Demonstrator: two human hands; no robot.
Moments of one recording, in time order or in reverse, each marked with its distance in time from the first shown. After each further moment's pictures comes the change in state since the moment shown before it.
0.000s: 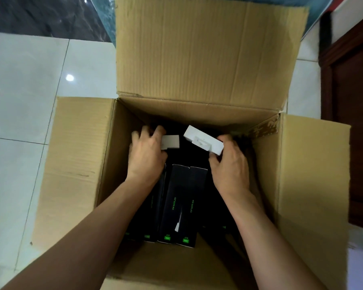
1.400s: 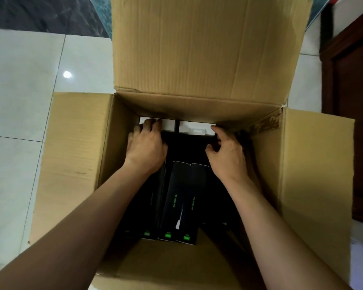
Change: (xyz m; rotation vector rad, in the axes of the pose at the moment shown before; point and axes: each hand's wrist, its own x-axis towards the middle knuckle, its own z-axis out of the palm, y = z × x) left_hand 0.020 0.000 -0.005 0.144 -0.228 -0.003; right_hand 0.020 0.003 0.004 0.067 -0.203 0.139
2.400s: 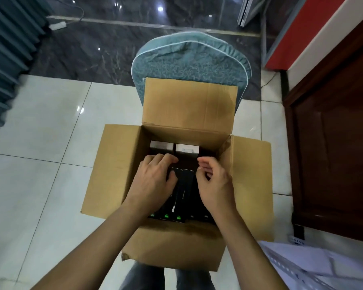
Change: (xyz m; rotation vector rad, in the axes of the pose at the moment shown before) left_hand -0.204 0.041 -0.119 -0.280 0.267 0.241; right_hand -0.180 -0.077 -0.117 0.286 0.101 -0.178
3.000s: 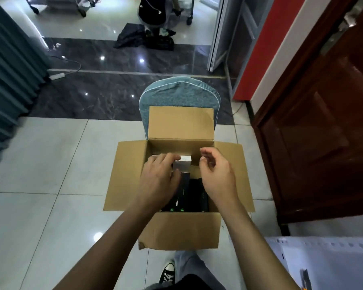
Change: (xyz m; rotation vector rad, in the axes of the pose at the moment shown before) left_hand -0.113 0.033 -0.087 -0.110 0.189 0.191; right_hand -0.124 -0.100 -0.050 0.021 0.232 -0.110
